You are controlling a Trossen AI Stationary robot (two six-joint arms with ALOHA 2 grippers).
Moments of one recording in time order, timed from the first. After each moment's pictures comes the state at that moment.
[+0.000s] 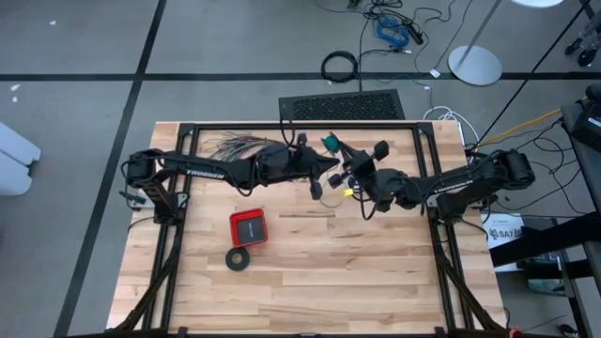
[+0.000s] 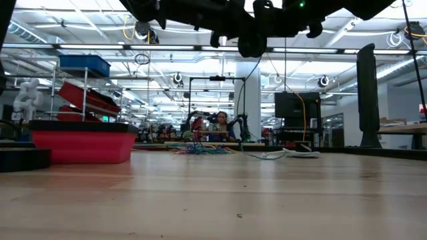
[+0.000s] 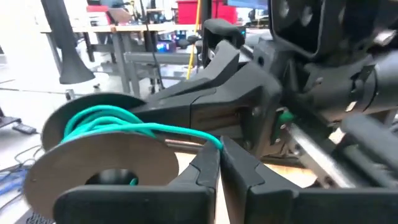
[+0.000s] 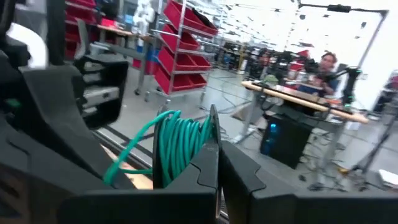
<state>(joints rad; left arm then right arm) 0.12 1.71 1.17 0.50 -0.10 0.03 0.08 1.35 0.74 0.69 1.08 -0.22</state>
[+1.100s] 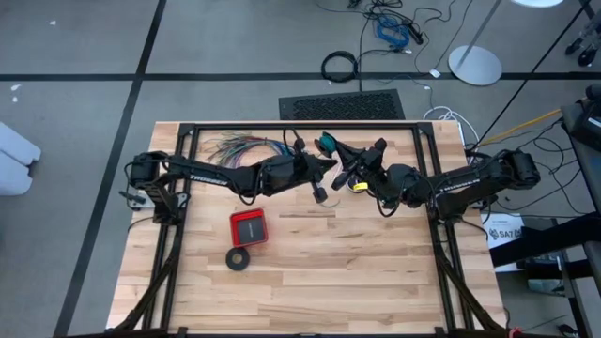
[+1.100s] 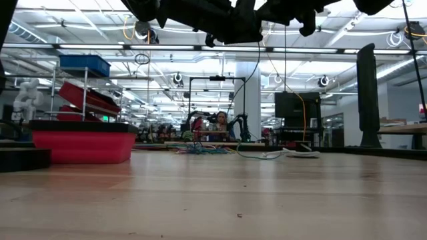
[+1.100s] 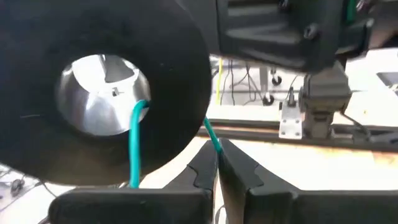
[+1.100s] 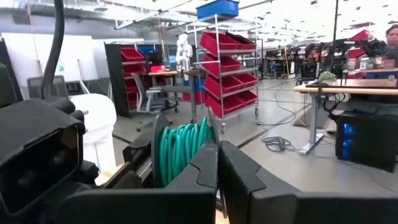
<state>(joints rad) 0.06 1.75 1.17 0.48 -0.33 0.15 0.08 1.28 0.74 0.78 0.89 -0.03</state>
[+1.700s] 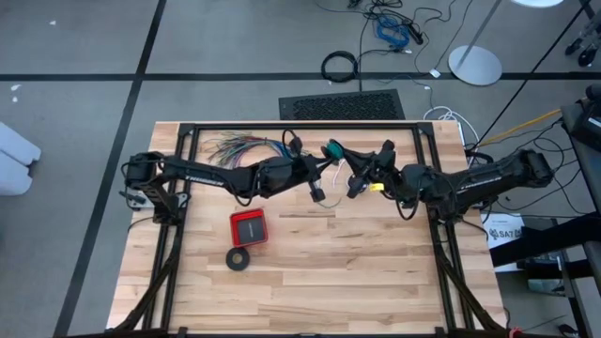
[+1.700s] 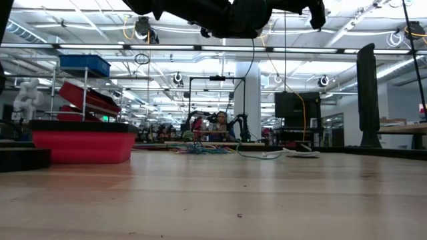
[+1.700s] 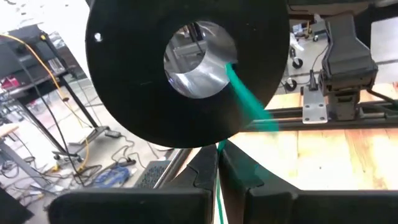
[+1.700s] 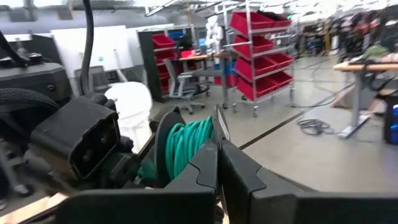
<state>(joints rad) 0.05 1.71 1.17 0.43 -0.42 0.30 0.15 1.10 0.74 0.48 0.80 0.13</state>
